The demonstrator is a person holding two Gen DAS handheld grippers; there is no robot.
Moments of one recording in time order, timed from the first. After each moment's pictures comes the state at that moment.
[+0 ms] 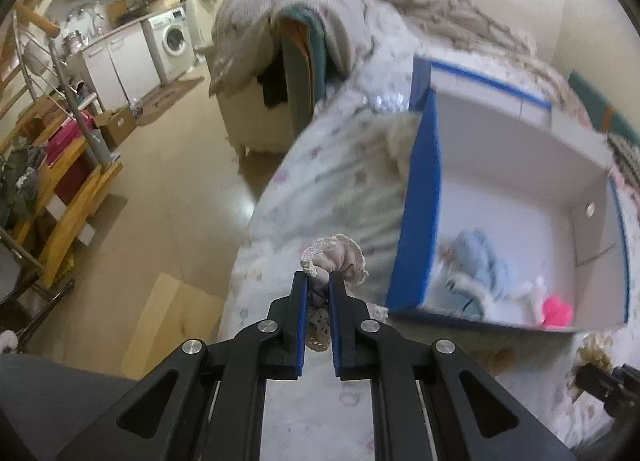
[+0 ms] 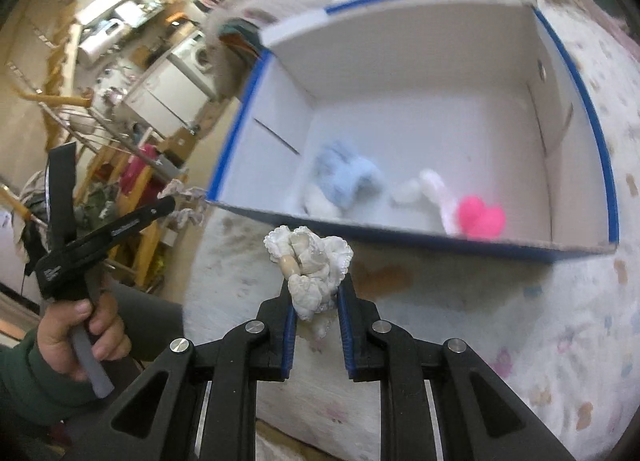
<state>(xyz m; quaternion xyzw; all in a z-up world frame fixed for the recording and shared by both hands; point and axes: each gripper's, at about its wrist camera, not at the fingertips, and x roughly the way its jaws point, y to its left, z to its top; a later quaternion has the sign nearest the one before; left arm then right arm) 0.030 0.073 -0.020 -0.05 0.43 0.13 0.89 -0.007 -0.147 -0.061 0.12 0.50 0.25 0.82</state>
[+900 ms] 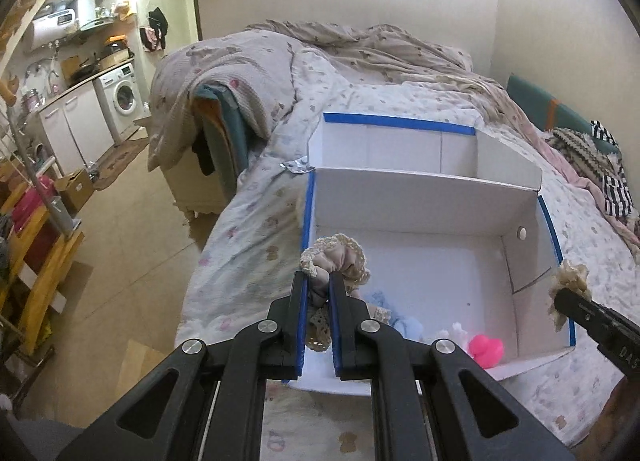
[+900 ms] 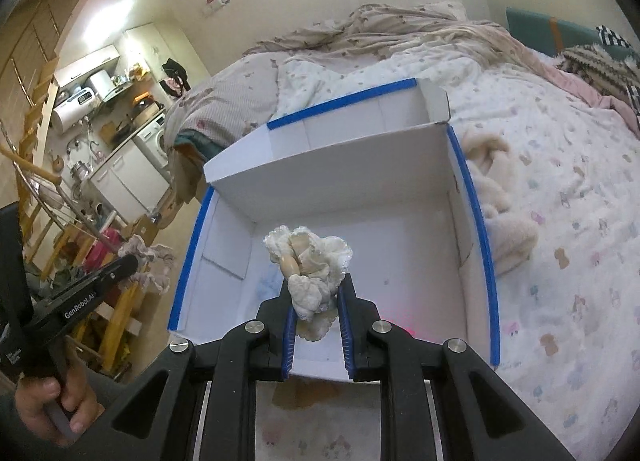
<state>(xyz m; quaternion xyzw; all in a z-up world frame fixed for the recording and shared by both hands) 0.071 -0.008 0.033 0.00 0.38 0.04 0.92 0.033 -0.205 -0.011 0.15 0.39 0.14 0.90</state>
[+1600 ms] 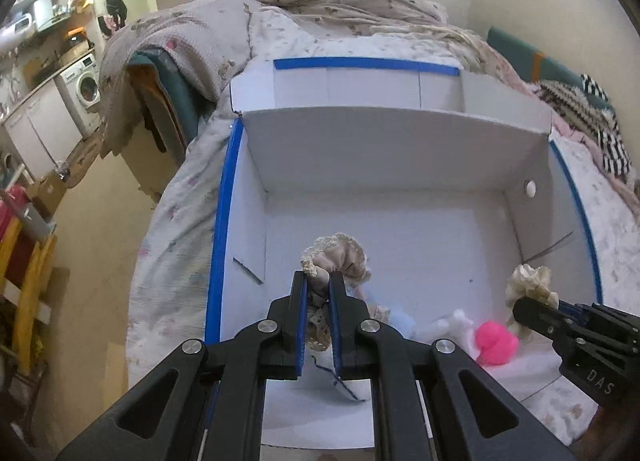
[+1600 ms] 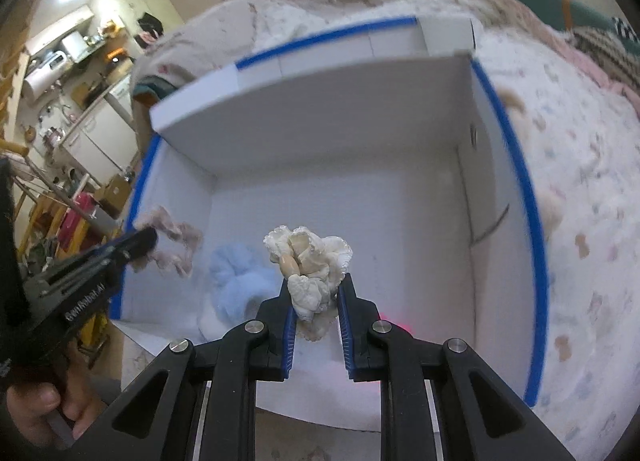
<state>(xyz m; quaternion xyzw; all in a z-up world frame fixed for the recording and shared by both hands) 0.131 -0.041 -0.037 0.02 0.45 -0.01 0.89 0.080 -0.186 -0.067 0.11 0.48 0.12 0.86</state>
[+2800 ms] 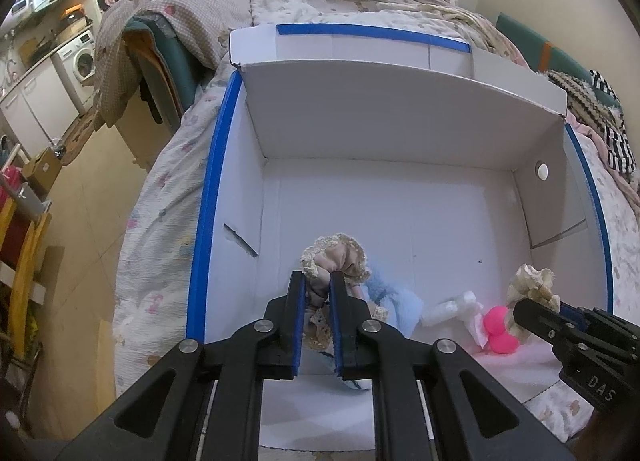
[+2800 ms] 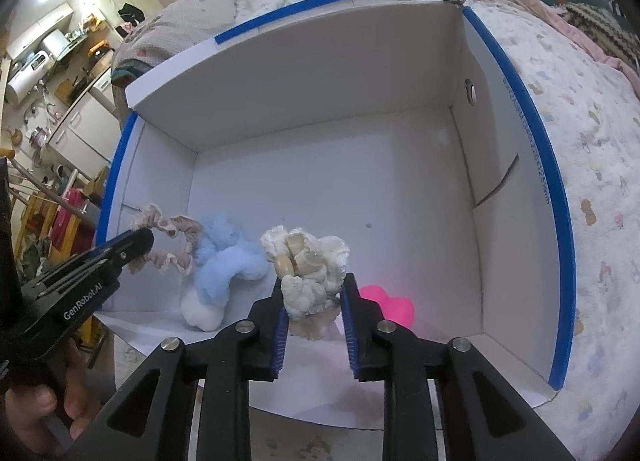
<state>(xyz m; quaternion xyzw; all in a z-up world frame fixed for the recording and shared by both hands) 0.133 -0.034 -0.058 0.01 0.48 -0.01 0.88 0.085 -0.186 -0.088 0.12 0.52 0.10 0.84</state>
